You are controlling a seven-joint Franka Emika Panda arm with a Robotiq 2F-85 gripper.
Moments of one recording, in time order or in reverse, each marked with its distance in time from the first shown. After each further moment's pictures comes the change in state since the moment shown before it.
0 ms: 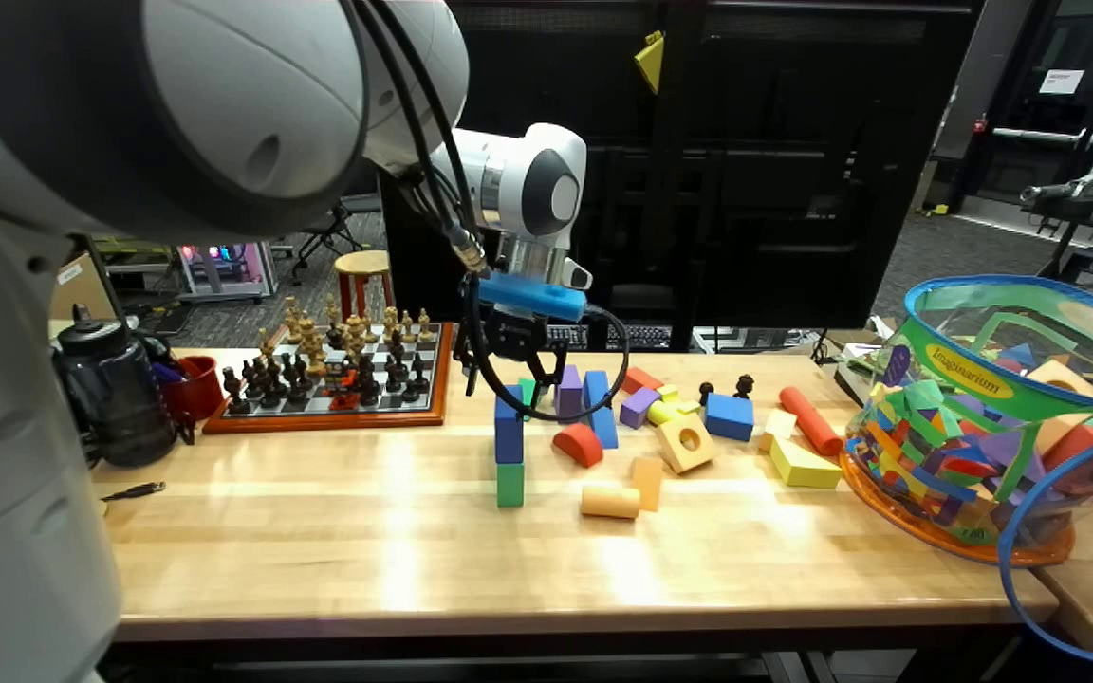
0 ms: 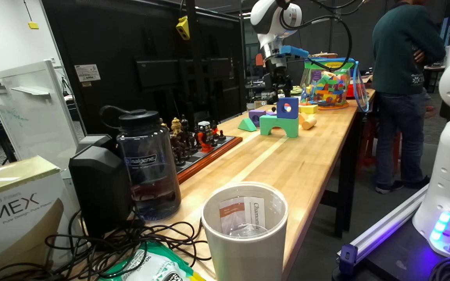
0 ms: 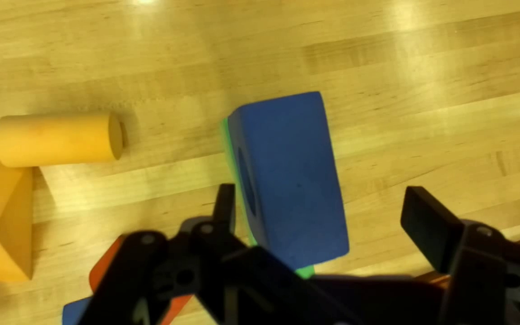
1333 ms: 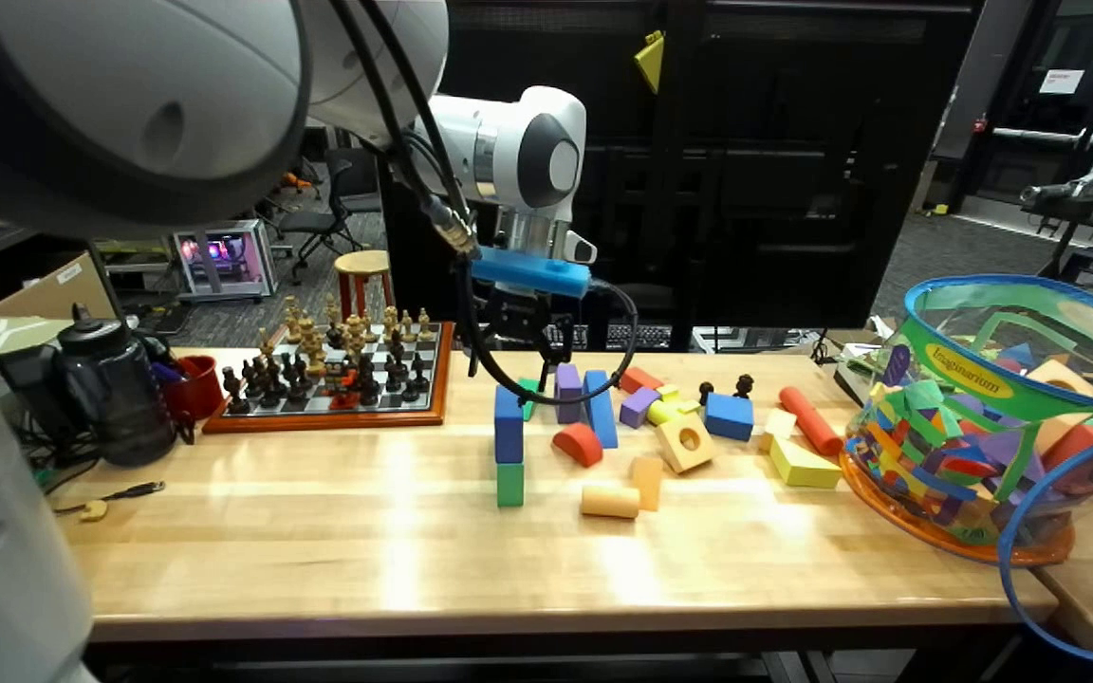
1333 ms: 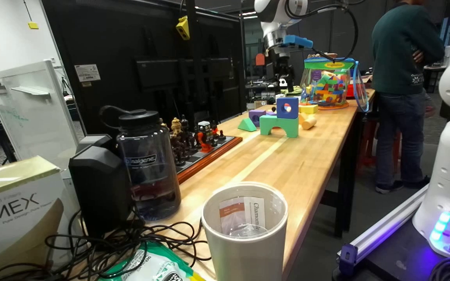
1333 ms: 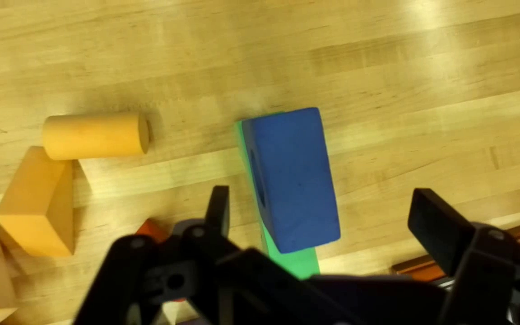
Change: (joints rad) arm -0.004 -0.080 -0.004 -0.018 -0.024 -0.002 0.003
